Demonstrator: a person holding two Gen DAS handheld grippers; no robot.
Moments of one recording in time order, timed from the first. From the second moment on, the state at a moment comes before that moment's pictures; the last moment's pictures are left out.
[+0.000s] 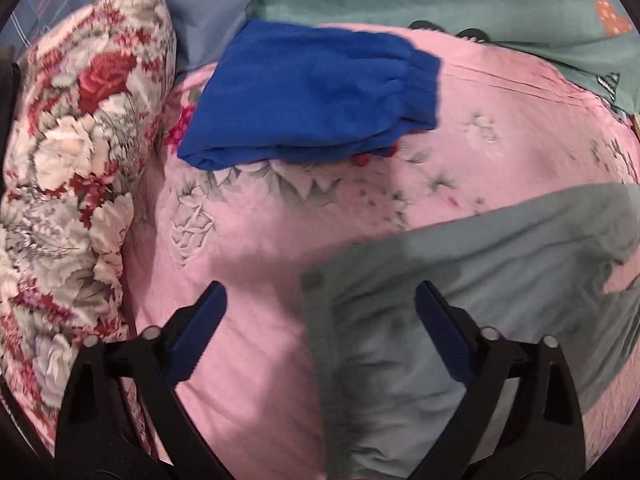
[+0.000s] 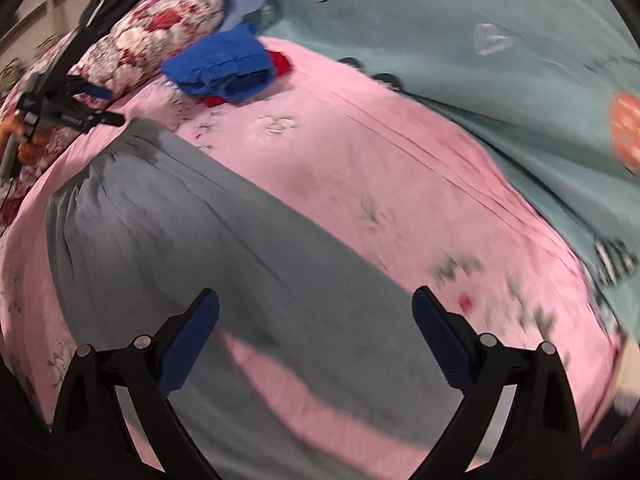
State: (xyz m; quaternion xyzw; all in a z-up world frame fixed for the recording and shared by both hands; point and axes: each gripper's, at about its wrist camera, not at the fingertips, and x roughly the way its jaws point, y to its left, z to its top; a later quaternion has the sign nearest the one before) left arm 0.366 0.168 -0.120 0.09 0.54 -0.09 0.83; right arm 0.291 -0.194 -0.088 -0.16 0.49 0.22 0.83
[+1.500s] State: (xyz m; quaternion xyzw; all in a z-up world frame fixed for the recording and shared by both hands) left arm 0.230 0.199 -0.097 0.08 0.53 -0.20 0.82; right arm 0.115 -0.121 -0.098 -0.34 0.44 0.33 0.76
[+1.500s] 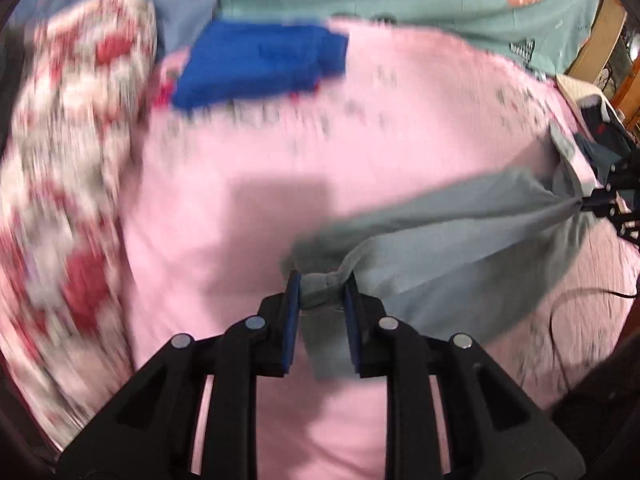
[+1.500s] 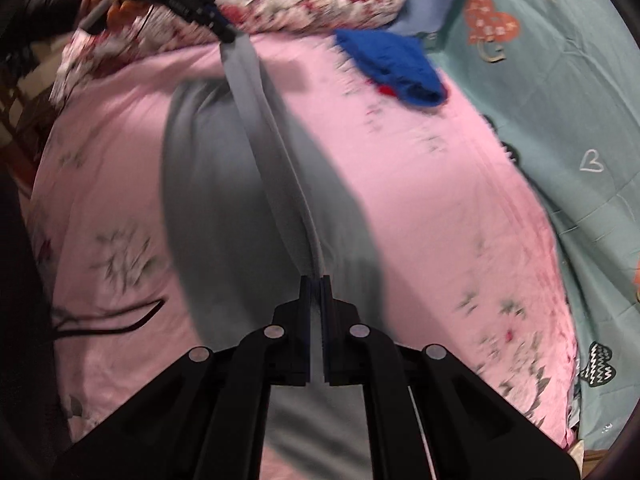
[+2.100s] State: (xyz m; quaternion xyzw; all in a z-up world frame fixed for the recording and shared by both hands) left arm 0.165 0.257 -0.130 -0.04 0.55 -0.11 0.83; right arm 0.086 -0.075 -0.106 -0.20 0.45 0.25 0.83
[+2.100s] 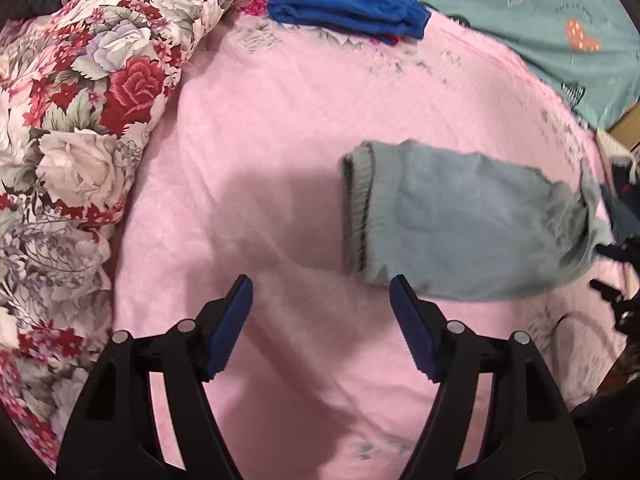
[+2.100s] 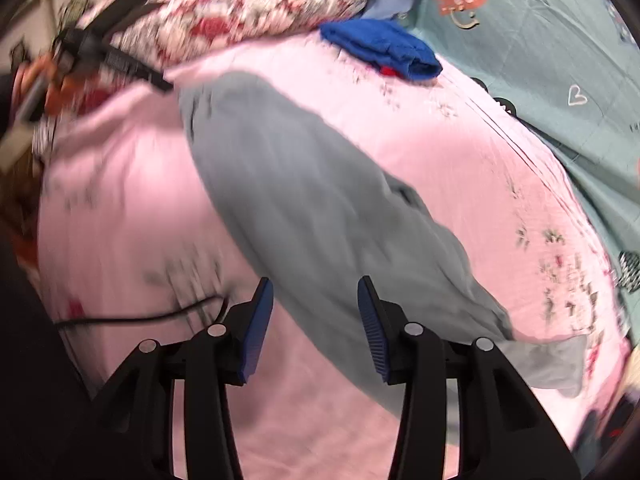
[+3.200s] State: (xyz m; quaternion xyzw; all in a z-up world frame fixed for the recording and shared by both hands) left arm 0.100 -0.069 -0.089 0.06 0.54 -0.15 0.83; right arm 0.263 -0.456 -0.160 0.16 0.46 -0.18 0.85
